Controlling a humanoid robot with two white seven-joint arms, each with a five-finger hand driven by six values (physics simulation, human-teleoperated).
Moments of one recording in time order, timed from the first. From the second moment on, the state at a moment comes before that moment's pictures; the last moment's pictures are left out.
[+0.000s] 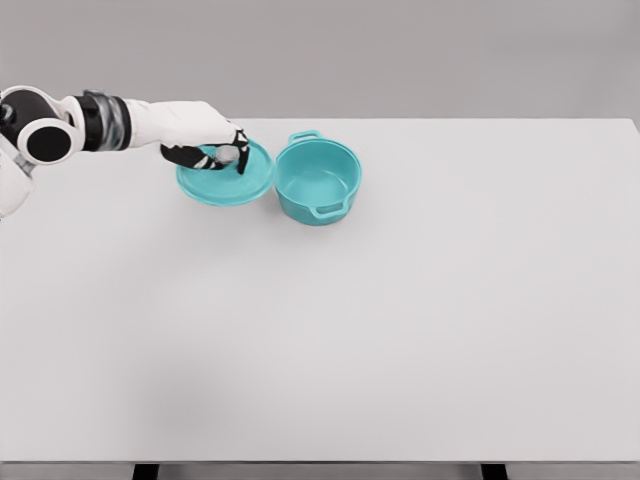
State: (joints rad) left arm -1.05 0.62 -0.96 -1.20 -0.32 -0.44 -0.61; right arm 0.05 0.00 0.51 -0.11 0.16 -0.04 0.31
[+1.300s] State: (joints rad) left arm -1.06 0.33 -0.90 -1.05 -0.42 -0.43 -0.61; right arm 0.05 0.00 0.51 -0.11 0.16 -0.04 0.31
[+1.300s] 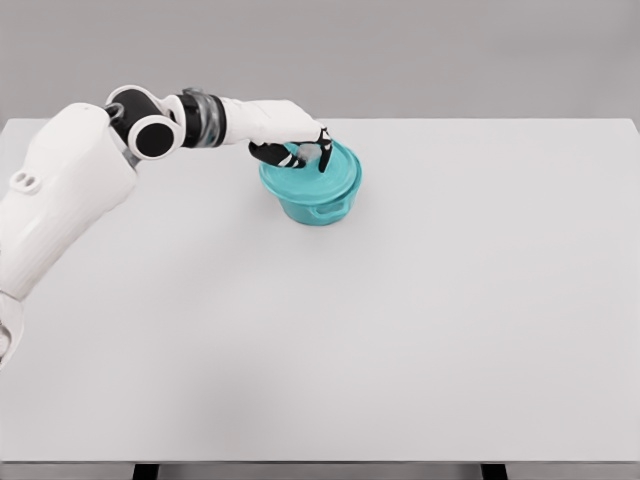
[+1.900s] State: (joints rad) left arm -1.04 0.29 -0.88 -1.02 -0.54 -0.43 -0.55; right arm 0.05 0.00 0.51 -0.11 0.16 -0.04 0.31
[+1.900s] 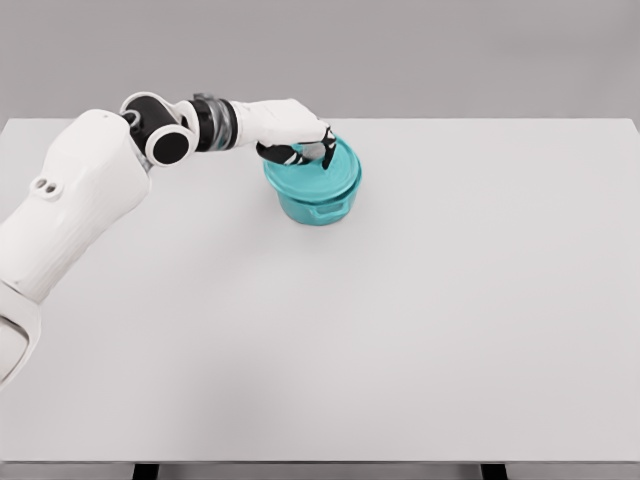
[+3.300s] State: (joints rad) left arm -1.02 0.25 -0.82 -0.95 -0.53 -0.43 -0.55; right arm 0.05 0.00 0.51 -0.11 0.16 -0.04 0.31
